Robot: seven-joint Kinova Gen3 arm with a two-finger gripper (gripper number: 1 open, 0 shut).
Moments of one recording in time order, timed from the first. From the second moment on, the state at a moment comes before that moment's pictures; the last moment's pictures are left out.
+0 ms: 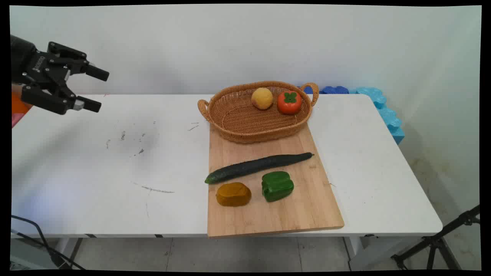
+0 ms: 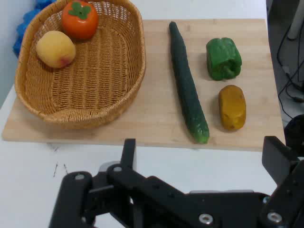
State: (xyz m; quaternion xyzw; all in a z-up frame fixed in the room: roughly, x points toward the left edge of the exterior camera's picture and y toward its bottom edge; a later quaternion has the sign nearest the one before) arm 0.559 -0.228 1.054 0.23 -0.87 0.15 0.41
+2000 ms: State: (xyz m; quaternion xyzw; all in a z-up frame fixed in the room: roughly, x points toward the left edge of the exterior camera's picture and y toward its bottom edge) arm 0.289 -0.383 0.928 0.38 -0.88 0.09 0.27
